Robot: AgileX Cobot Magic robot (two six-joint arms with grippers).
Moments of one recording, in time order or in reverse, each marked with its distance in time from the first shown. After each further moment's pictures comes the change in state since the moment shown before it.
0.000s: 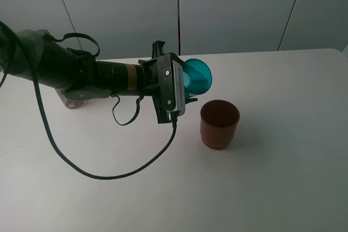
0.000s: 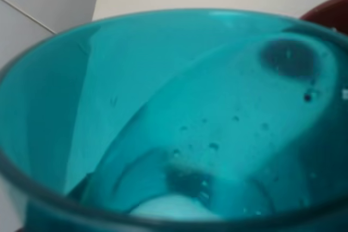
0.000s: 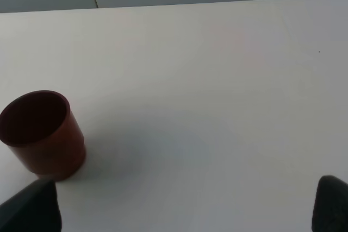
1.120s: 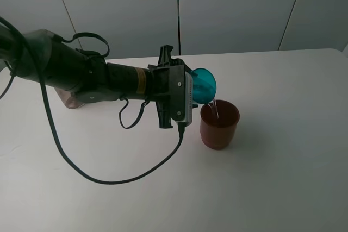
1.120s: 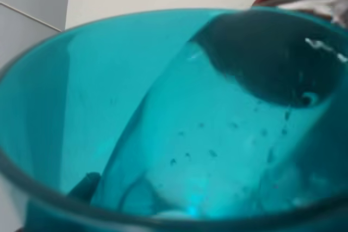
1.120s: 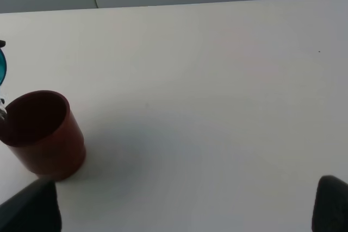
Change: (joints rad) left arm -0.059 -0.001 -0.019 -0.079 0.144 0.127; right arm 0.000 0.000 0.000 0.000 0.000 0.000
